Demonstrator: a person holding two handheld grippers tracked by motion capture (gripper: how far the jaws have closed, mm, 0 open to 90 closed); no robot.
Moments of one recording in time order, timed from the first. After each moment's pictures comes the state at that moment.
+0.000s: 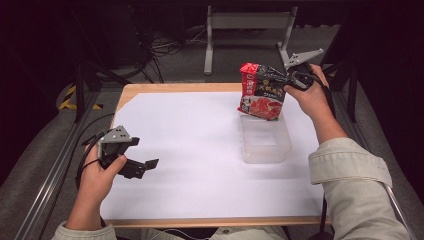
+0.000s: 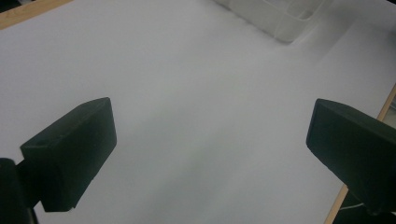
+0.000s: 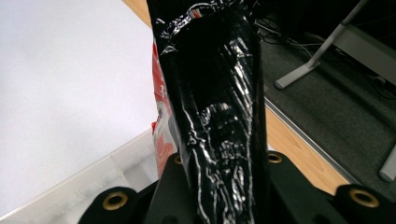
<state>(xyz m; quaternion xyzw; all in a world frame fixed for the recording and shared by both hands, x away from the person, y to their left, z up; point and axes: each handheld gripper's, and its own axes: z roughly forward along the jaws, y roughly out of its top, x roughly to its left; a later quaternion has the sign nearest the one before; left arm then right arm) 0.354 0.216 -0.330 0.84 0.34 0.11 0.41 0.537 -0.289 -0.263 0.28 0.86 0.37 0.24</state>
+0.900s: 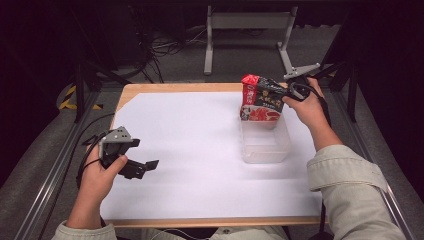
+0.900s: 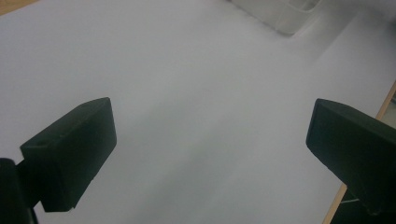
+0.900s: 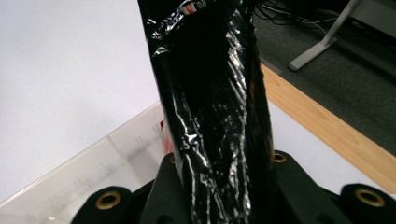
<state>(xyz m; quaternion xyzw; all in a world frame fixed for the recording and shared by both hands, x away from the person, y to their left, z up) 0.357 0.216 -0.335 0.84 0.34 0.10 0.40 0.542 -0.303 -0.309 0.32 0.85 0.38 0.20</state>
